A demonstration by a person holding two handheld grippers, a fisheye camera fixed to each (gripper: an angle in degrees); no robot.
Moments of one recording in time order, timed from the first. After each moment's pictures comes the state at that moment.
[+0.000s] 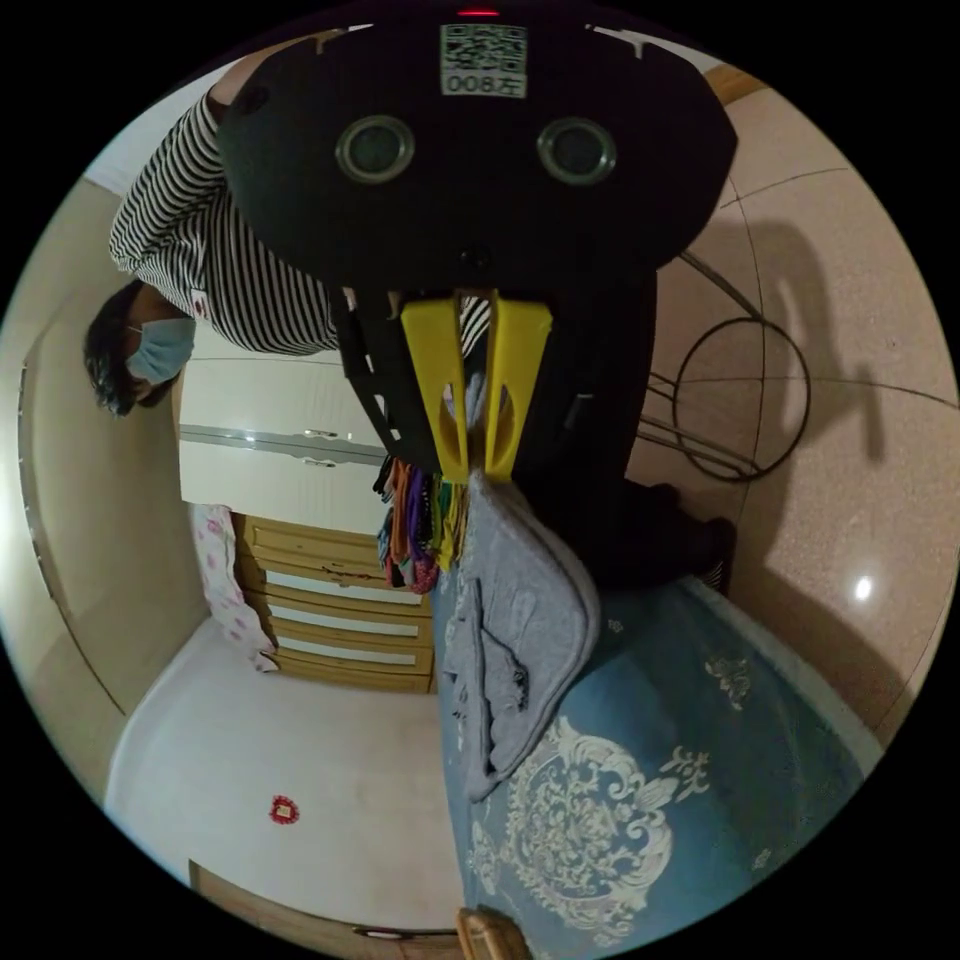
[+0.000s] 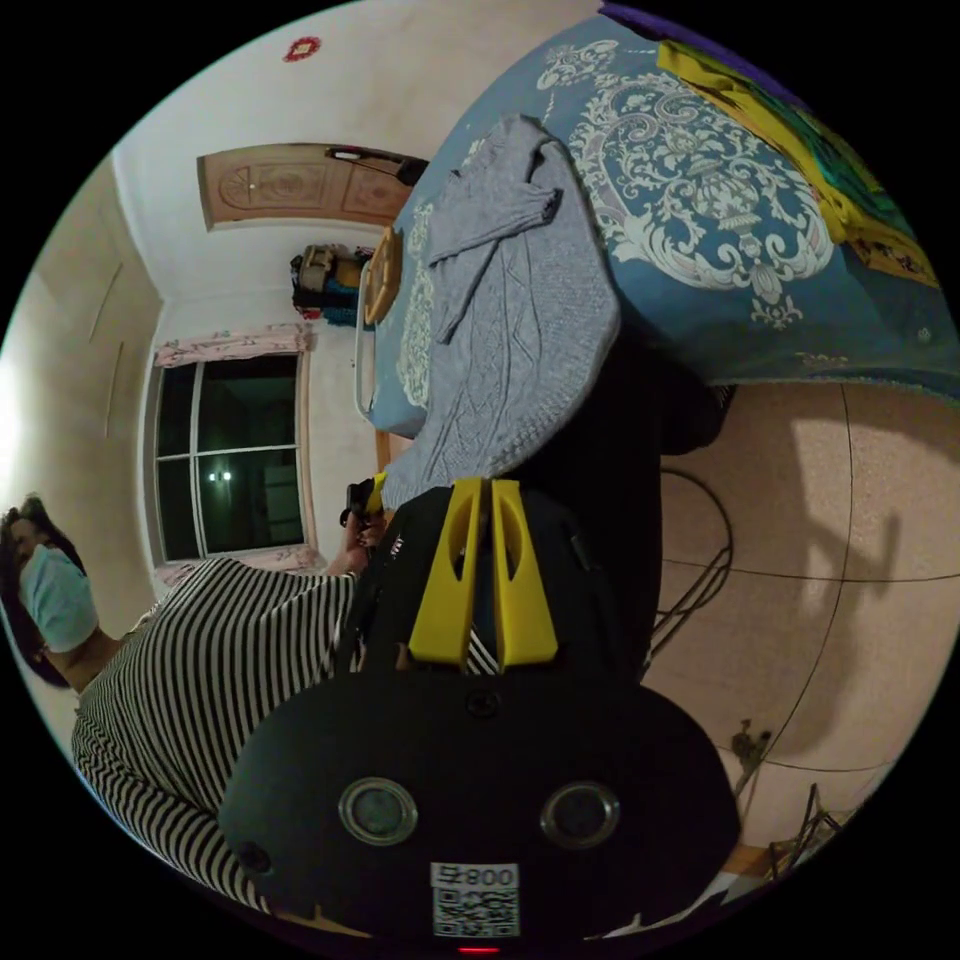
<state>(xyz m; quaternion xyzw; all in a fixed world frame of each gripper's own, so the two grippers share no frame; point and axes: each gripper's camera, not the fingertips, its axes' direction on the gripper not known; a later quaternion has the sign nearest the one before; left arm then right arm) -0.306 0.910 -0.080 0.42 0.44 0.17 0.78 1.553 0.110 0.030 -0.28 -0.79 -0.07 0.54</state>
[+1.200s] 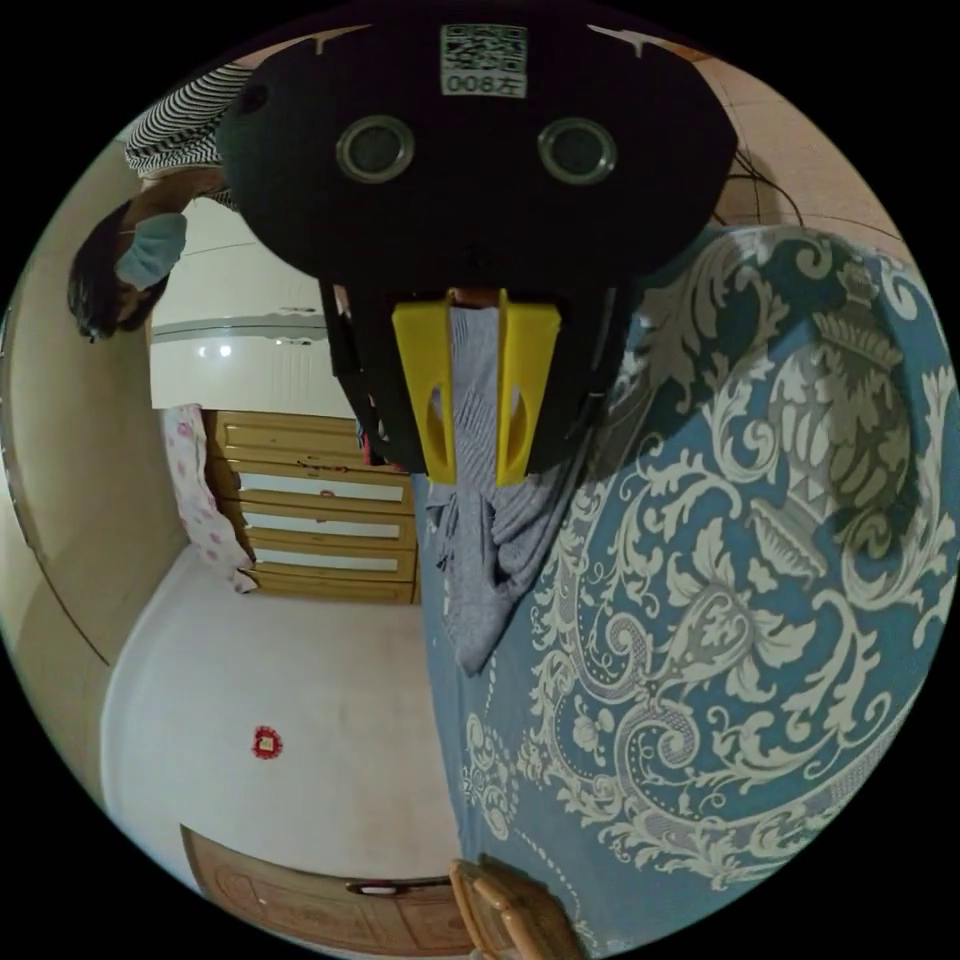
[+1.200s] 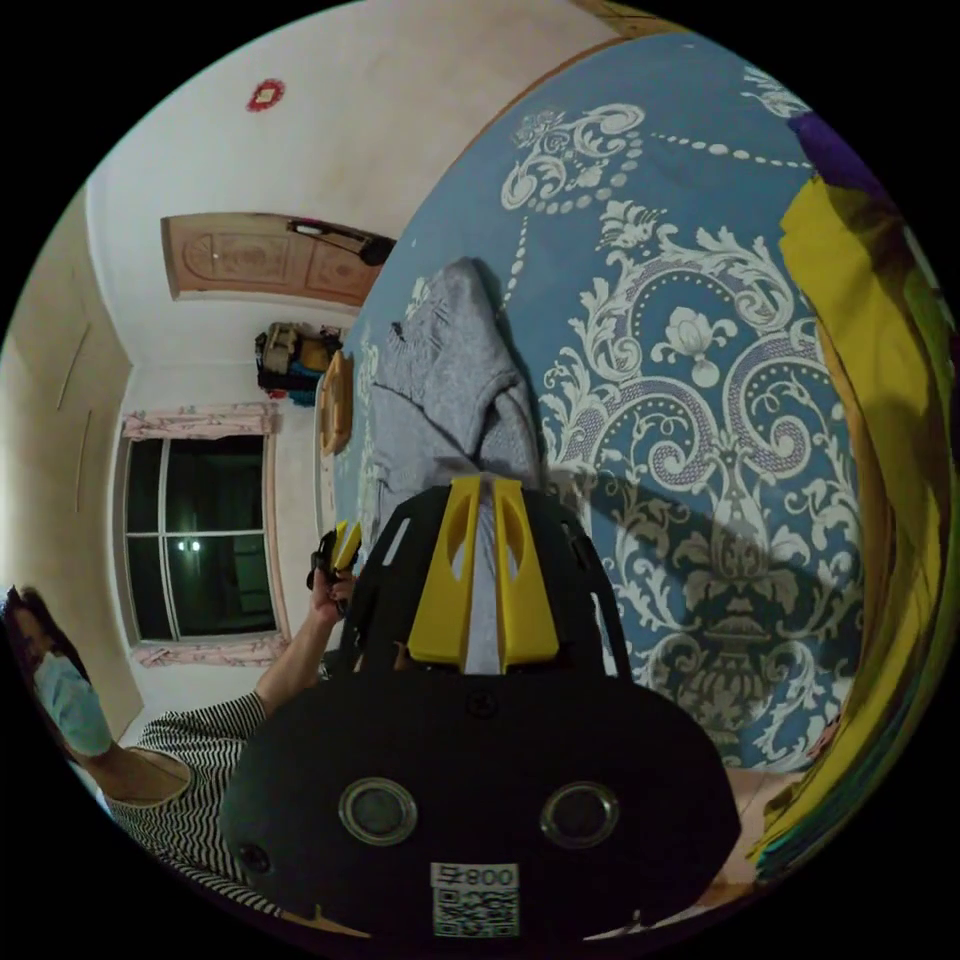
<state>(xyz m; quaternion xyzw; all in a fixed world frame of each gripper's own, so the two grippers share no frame) -0.398 0.481 -0.211 0.50 0.43 0.10 0.74 1.289 -0.212 0.181 -0.24 -0.76 -0.01 0.60</state>
